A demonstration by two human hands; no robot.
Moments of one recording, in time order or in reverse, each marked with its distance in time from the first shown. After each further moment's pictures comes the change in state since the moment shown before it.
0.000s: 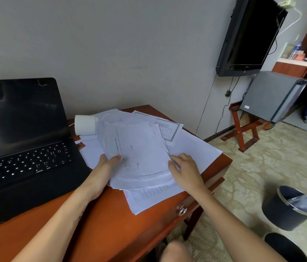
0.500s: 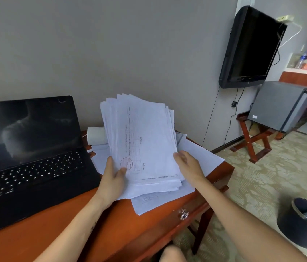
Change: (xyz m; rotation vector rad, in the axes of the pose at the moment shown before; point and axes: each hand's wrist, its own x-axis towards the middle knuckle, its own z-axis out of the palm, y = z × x) left_hand -0.045 0.011 0.030 0.126 0.218 0.309; right_hand 0.017 -0.020 -0.033 0.552 -0.038 0.252
